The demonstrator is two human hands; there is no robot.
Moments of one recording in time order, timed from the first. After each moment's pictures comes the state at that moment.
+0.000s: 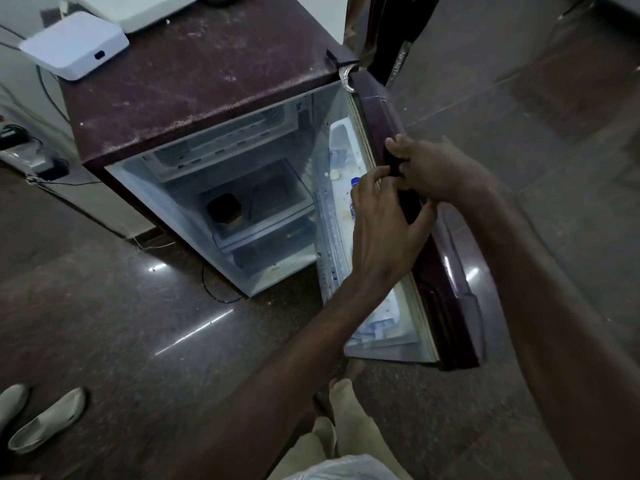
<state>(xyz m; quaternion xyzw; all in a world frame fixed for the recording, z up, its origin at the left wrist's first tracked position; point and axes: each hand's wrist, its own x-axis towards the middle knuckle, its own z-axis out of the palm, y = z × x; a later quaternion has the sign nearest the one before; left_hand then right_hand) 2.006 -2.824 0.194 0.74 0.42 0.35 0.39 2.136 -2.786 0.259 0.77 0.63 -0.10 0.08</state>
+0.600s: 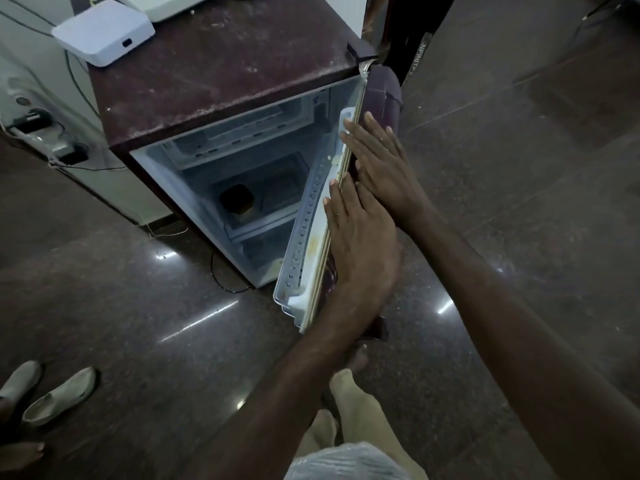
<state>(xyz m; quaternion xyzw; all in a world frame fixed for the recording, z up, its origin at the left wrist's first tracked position) 1.966 -2.833 0.203 0.80 0.56 0.15 0.17 2.076 -2.776 0.198 0.67 0.72 -0.02 -0.18</state>
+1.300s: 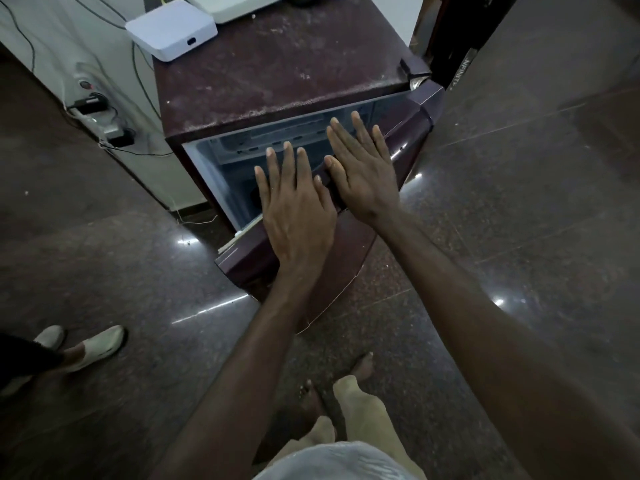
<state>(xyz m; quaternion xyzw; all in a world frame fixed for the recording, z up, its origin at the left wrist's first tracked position) 1.868 -2.743 0.182 0.71 0.64 0.28 -0.02 2.008 -2.699 0.164 0.65 0.72 0.06 -0.23</state>
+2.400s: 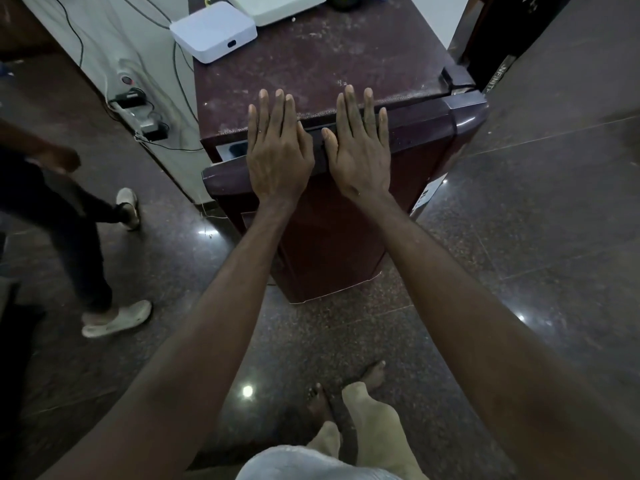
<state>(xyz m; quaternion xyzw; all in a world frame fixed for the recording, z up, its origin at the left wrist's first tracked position) 1.816 -2.606 0.166 0.70 0.59 0.36 -0.18 1.960 -2.620 0.157 0.70 0.67 0.11 -0.23</state>
